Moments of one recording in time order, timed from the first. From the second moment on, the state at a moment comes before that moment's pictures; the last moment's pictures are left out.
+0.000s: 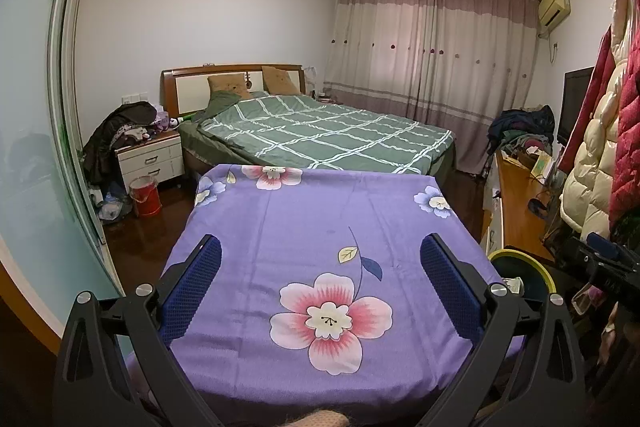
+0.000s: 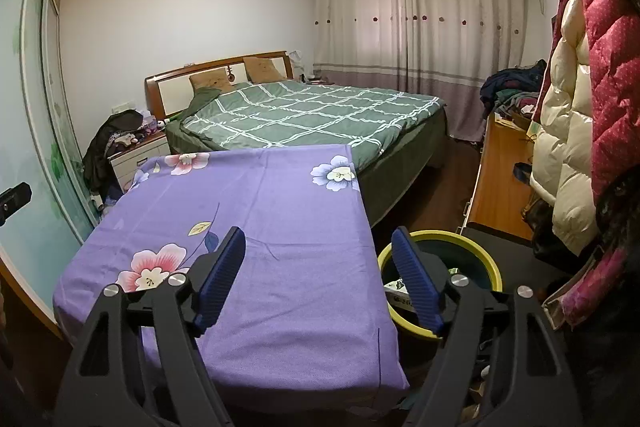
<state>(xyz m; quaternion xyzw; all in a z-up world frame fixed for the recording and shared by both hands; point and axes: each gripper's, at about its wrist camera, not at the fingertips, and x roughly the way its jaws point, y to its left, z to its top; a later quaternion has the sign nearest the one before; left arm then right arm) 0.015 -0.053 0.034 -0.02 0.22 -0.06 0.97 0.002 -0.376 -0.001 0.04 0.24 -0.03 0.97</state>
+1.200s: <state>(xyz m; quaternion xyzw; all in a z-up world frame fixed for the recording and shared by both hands) 0.021 -0.048 0.027 -0.02 0.23 -0.05 0.97 0.005 -0.370 -0.010 0.04 0.25 -0.02 0.97</state>
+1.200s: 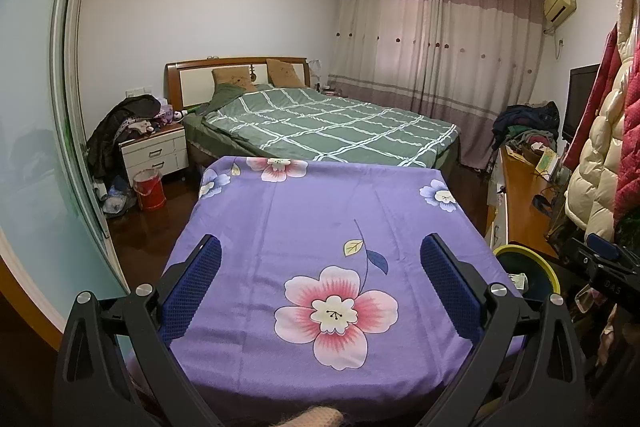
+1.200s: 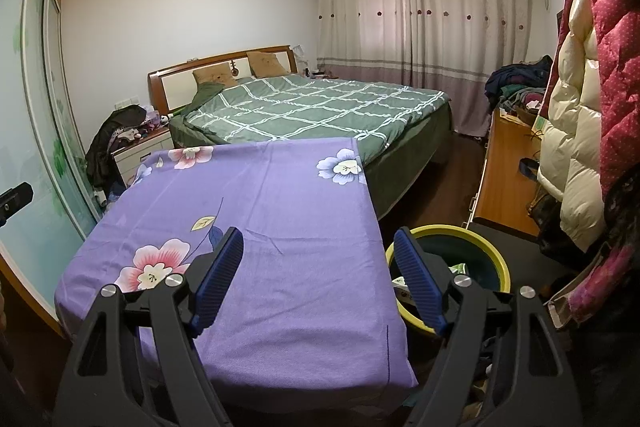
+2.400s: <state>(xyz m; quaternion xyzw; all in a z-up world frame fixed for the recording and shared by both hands) 0.027 -0.051 0.015 -0.02 0.24 -0.06 0.97 0.008 -0.365 -0.016 0.04 0.26 -0.02 0.97</state>
